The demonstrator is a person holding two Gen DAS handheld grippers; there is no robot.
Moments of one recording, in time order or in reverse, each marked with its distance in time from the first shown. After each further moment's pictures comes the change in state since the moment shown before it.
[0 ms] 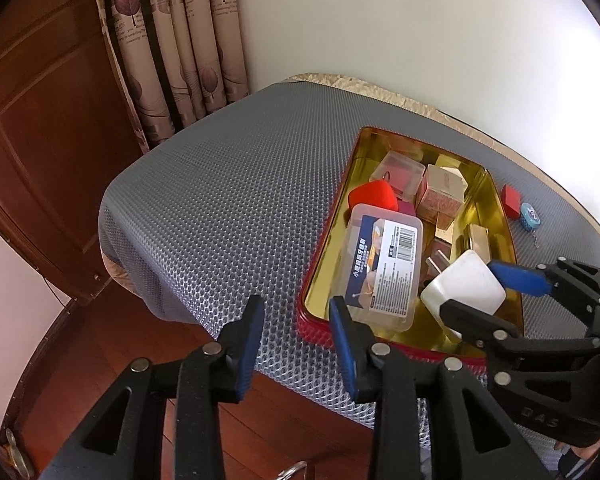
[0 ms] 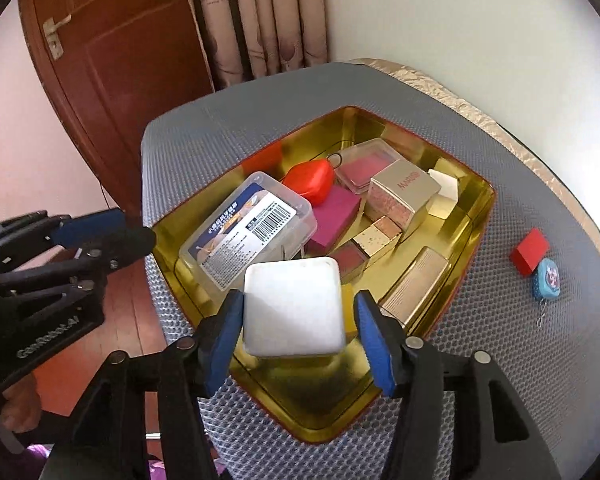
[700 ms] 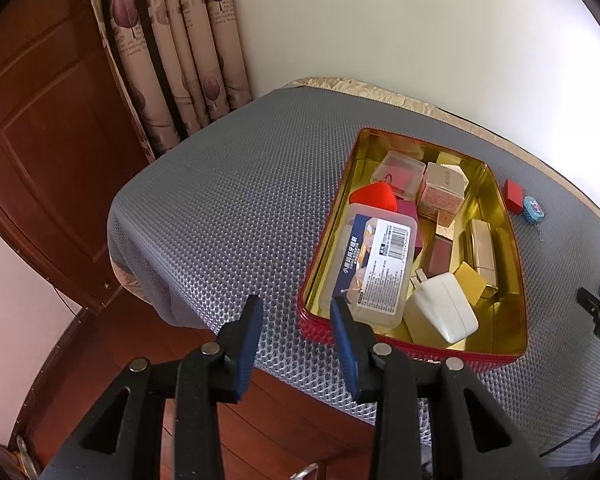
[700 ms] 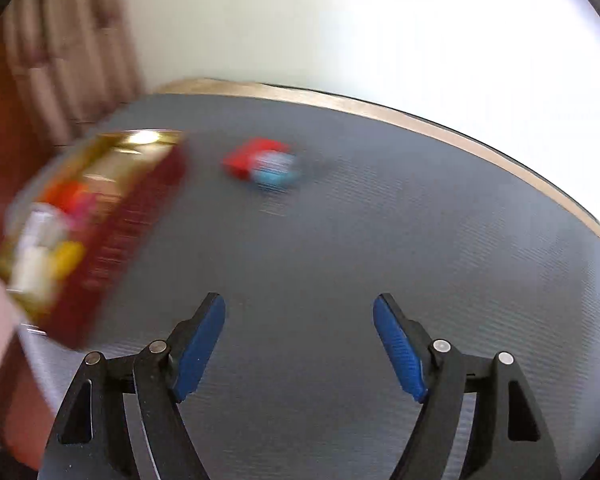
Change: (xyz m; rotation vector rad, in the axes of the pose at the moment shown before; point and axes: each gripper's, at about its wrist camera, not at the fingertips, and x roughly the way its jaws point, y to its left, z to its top) left arm -0.006 -0.003 0.001 0.043 -0.027 0.036; right arm -0.062 -0.160 -0.117 0.440 -0.069 -0.441
